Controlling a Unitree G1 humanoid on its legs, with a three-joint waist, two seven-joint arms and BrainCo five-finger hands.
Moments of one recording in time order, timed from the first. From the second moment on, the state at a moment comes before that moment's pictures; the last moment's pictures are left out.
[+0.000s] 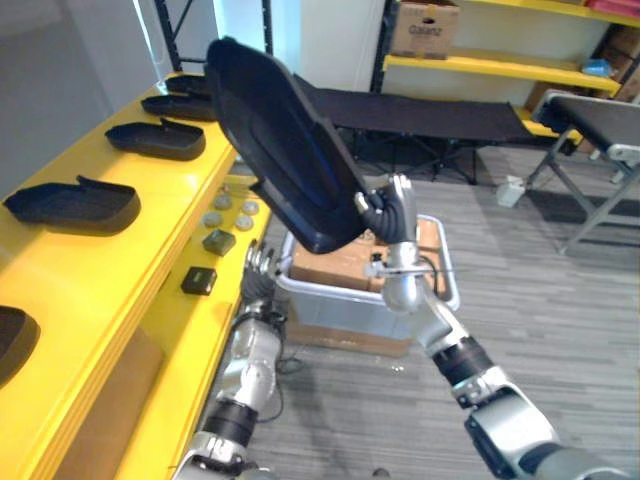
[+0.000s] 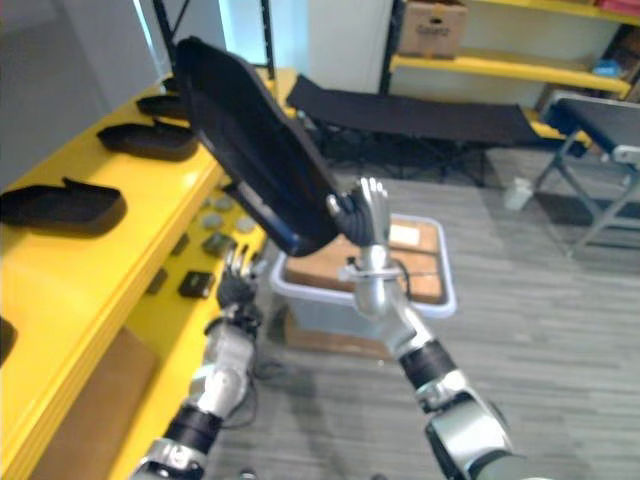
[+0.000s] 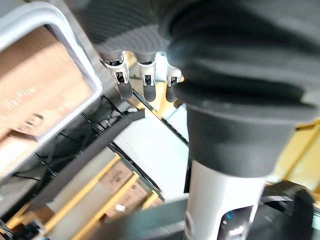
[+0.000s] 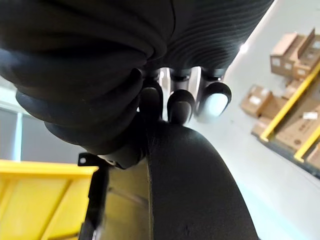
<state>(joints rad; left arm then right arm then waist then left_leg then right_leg) -0.27 0.03 -0.16 0.28 -0.82 -0.26 0.20 -0.60 -0.20 0.38 0.36 -0.48 -0.26 -0.66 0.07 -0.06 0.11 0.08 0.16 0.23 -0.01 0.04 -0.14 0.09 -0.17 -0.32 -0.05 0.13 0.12</state>
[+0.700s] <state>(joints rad) -0.28 0.03 -0.16 0.14 -0.81 -0.22 0.15 -0.55 -0.20 0.38 0.37 -0.49 -0.31 -0.61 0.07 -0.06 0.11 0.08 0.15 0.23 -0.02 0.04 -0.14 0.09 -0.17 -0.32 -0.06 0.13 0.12</state>
